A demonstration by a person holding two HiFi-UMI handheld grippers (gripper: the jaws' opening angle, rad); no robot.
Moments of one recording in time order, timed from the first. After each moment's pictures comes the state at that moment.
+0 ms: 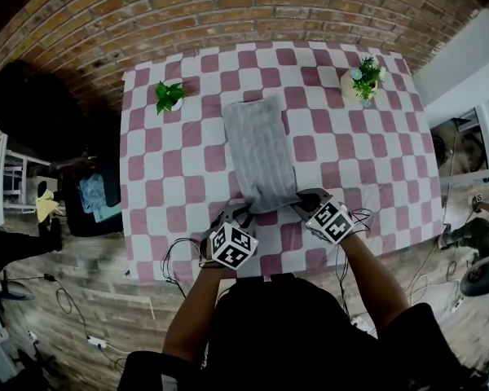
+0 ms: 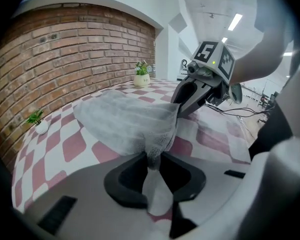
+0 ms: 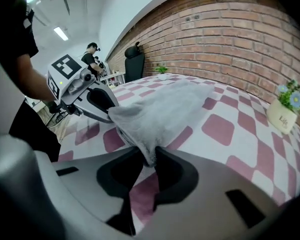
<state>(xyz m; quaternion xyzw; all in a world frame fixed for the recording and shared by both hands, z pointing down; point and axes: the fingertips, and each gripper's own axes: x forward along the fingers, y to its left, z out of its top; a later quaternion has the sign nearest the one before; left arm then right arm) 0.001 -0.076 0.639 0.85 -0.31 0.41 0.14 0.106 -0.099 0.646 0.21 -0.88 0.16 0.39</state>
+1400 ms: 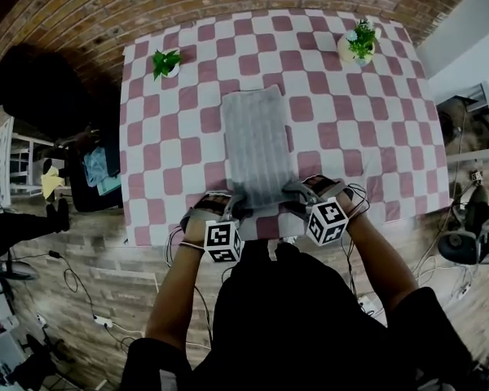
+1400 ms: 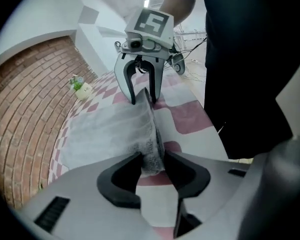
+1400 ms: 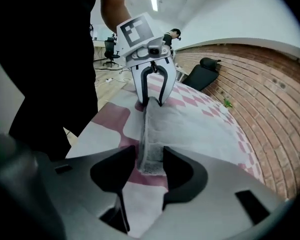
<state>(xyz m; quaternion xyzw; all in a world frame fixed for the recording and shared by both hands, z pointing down) 0.001 0.034 0.652 0.81 -0.08 0.56 -0.13 0.092 0.021 0.658 -0.02 -0.88 -0.19 0.44</state>
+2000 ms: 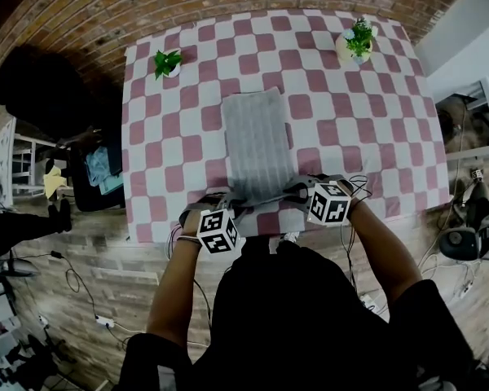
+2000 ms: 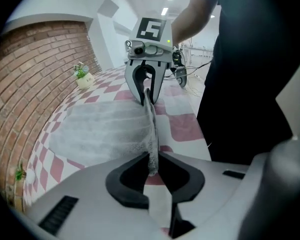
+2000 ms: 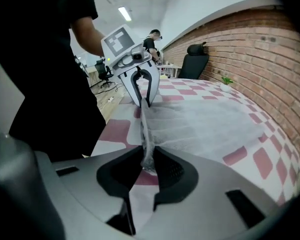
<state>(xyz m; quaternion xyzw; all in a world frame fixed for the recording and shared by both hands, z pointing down) -0.002 0.039 0.643 0.84 -0.07 0.54 -0.03 0.091 0.021 0.647 -0.04 -0.90 -0.01 0.43</state>
